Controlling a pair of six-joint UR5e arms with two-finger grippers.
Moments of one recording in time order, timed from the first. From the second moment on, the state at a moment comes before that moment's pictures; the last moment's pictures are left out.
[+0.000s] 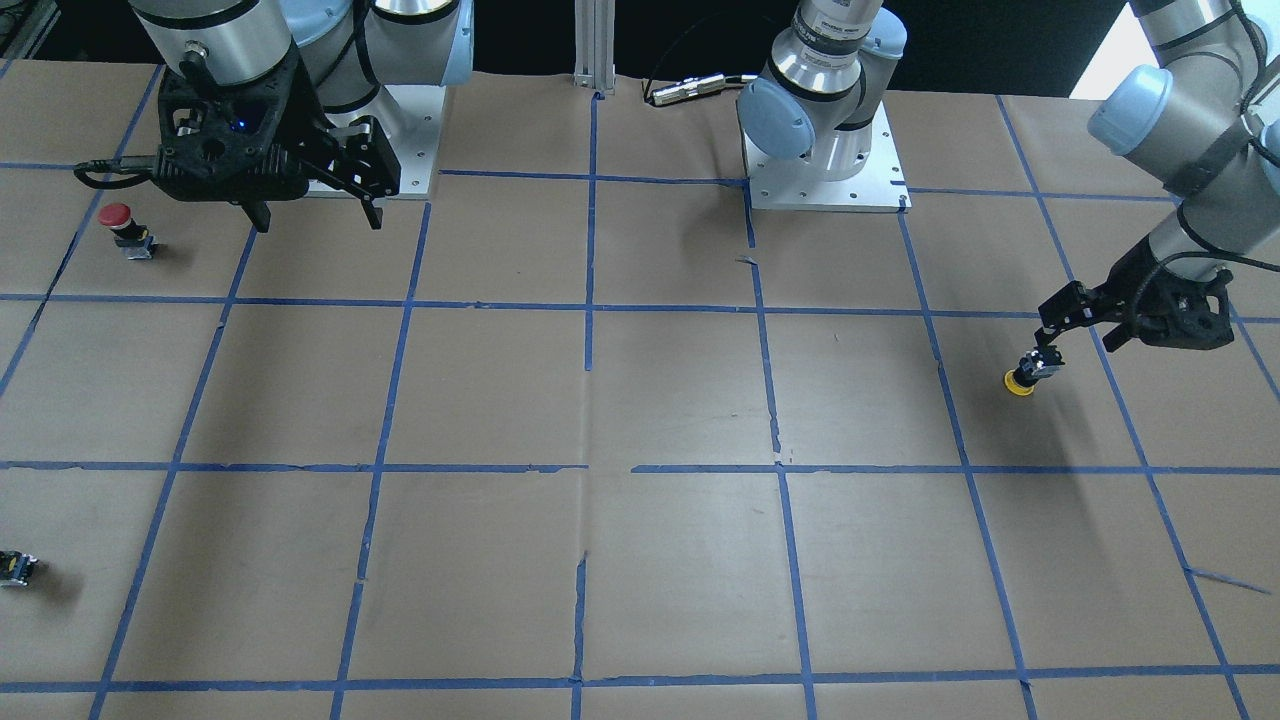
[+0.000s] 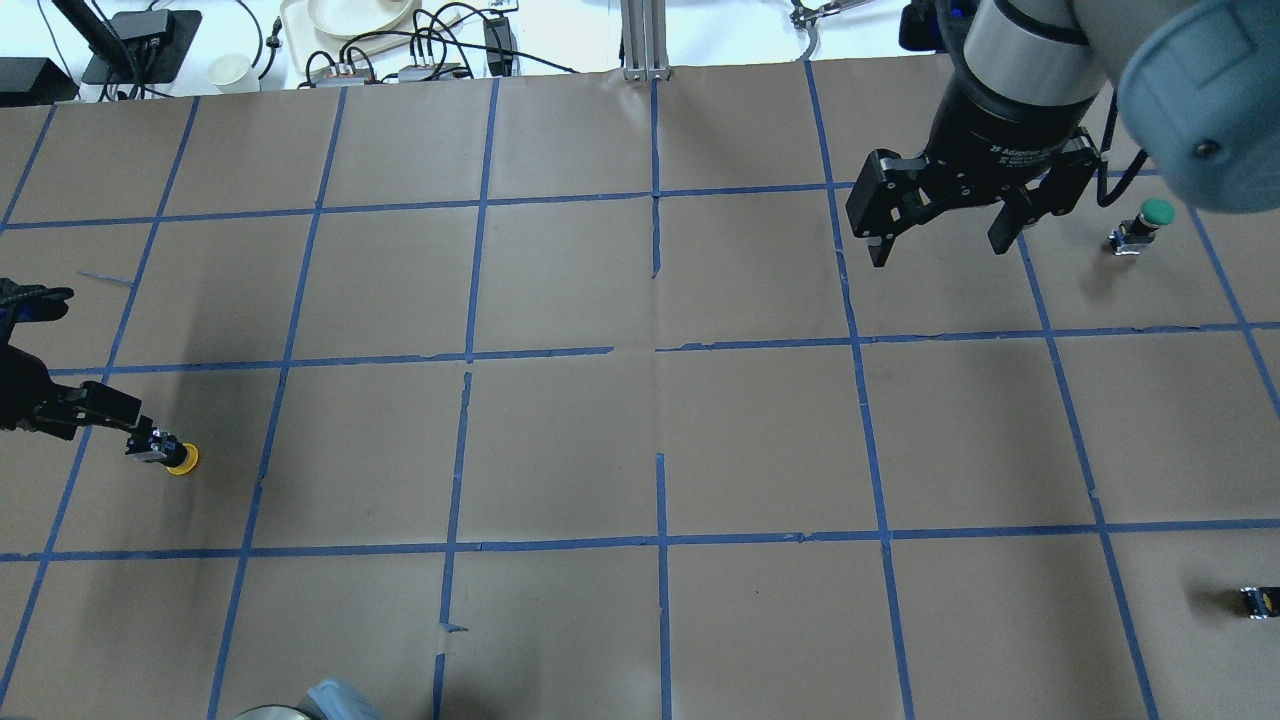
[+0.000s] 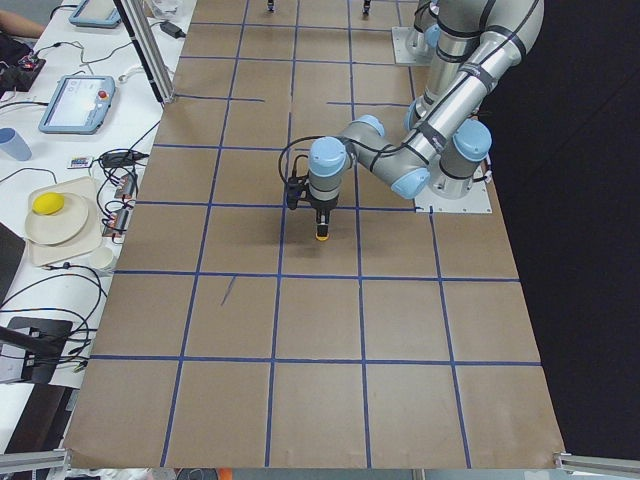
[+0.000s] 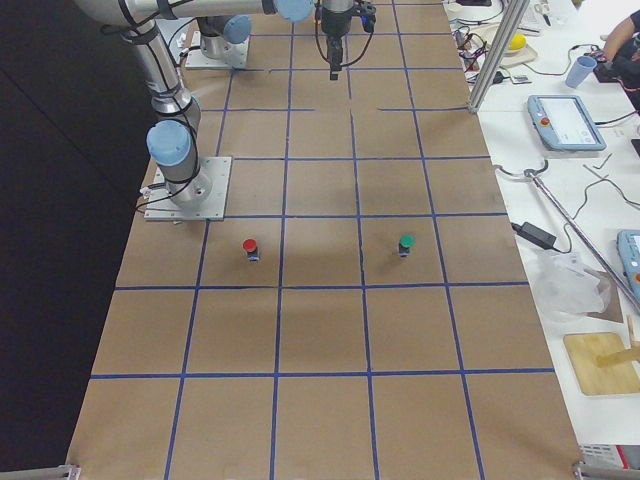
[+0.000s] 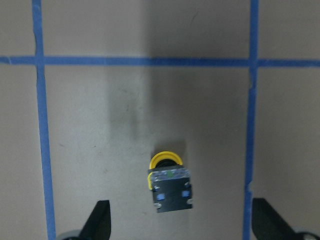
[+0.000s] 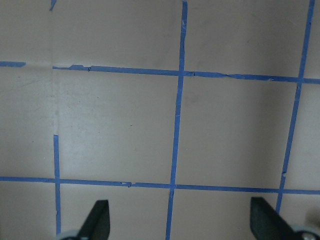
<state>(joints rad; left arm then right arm) -0.78 -1.69 -2.08 -0.98 1.51 0.82 1.62 -1.60 1.57 -1.50 -1.58 -0.02</state>
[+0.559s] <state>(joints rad) -0.83 -1.75 -2.10 -0.92 1.44 0.77 1.62 -1.60 1.57 -1.50 -1.58 -0.02</state>
